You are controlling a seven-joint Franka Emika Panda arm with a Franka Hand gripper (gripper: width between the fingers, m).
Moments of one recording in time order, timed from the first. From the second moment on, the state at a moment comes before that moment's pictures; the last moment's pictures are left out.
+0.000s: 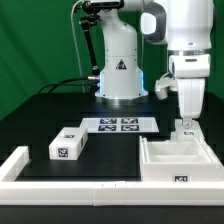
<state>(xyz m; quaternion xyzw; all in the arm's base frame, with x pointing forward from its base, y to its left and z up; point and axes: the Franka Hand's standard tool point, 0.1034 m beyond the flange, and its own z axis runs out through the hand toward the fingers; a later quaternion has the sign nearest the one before) 0.442 0.128 0.044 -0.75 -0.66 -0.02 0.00</state>
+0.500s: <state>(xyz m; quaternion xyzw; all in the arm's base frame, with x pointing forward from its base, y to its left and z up) 0.447 0.122 0.048 -0.74 -0.67 -0.01 0.00</state>
